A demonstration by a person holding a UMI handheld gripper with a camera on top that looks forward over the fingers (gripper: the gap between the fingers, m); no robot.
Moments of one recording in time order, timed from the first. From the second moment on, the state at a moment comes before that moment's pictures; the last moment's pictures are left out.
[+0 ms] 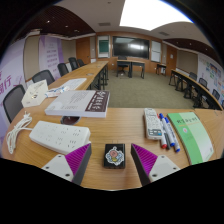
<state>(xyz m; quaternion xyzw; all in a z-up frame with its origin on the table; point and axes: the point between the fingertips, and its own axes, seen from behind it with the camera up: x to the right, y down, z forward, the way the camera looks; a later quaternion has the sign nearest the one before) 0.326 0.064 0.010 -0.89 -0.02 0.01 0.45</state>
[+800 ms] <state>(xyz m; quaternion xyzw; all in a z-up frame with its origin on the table) 0.294 -0.178 0.185 -0.87 0.03 -0.08 0.48</state>
